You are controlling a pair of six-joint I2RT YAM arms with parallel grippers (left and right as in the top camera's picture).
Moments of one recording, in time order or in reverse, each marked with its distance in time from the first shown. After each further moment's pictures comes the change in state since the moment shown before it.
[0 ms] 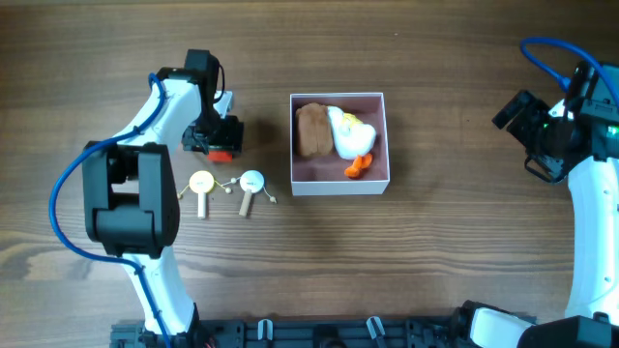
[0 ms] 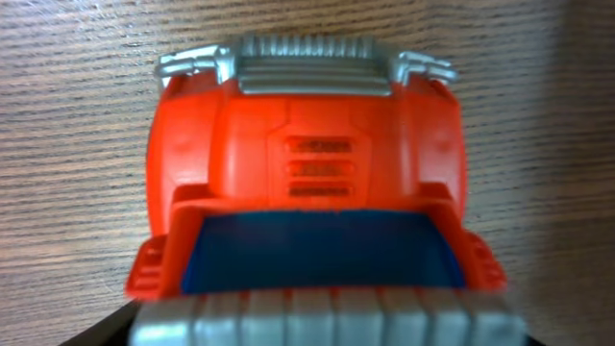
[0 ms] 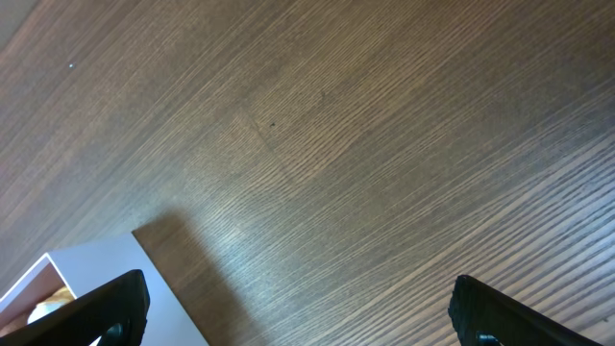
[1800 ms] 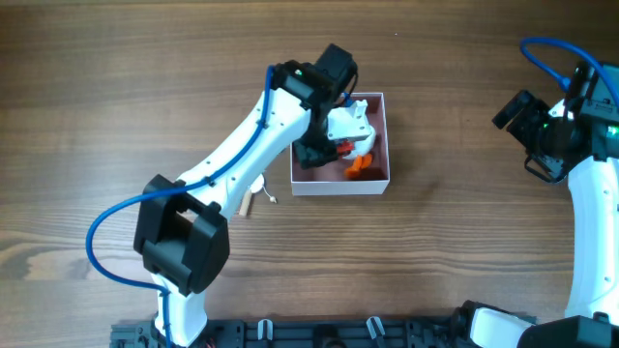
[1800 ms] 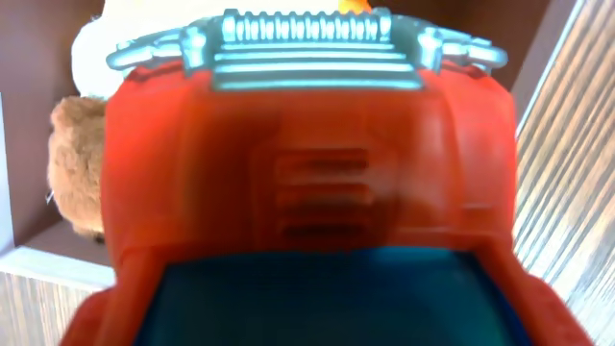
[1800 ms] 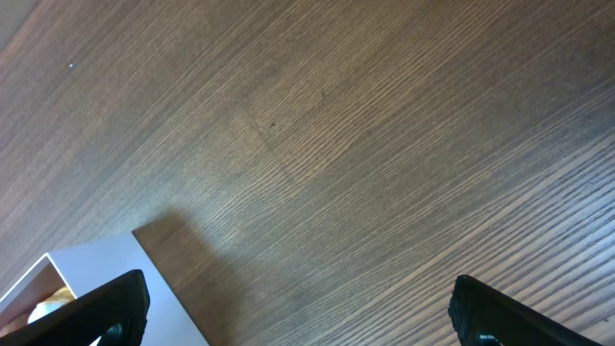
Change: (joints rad) left arm -0.518 -0.083 0.302 -0.254 -0.019 0.745; right arm 0.000 0.000 0.000 0.000 0.000 0.000
